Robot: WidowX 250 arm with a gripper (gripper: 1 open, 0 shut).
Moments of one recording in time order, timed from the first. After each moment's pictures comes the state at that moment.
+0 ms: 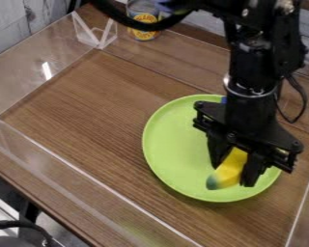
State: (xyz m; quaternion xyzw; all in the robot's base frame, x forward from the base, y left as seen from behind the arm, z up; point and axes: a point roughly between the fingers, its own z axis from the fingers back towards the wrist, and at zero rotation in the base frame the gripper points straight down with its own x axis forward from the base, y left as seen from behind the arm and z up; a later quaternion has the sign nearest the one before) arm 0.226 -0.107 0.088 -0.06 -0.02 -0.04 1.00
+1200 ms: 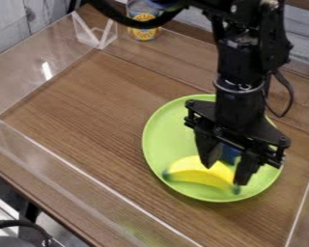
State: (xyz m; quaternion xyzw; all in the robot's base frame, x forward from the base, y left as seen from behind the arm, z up) arm 0.226 -0.096 0.085 -0.07 0.00 -0.04 1.00
